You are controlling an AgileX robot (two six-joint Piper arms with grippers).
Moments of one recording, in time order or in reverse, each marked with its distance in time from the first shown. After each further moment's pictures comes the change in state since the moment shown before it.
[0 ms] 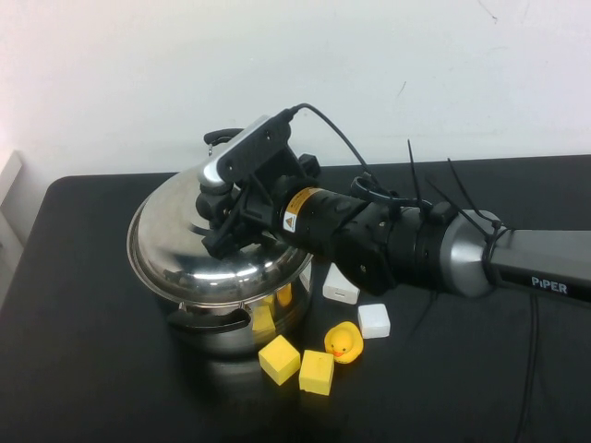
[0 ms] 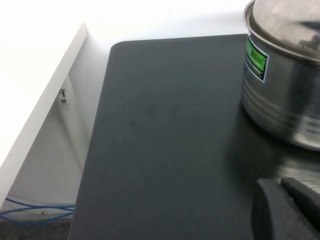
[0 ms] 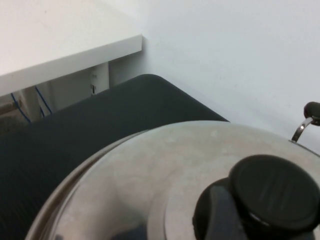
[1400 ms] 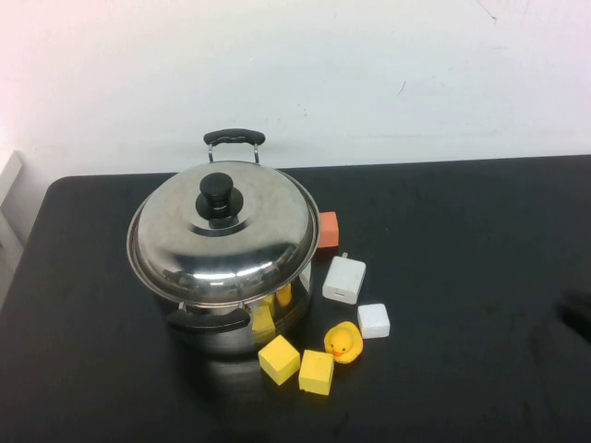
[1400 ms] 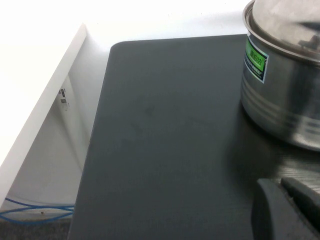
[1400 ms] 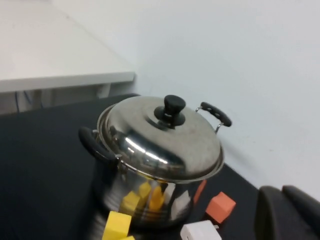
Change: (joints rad) right arm -0.002 -1.461 1.015 -0.008 0.288 -0.179; left arm 0.000 0.000 0.000 0.000 0.000 0.000
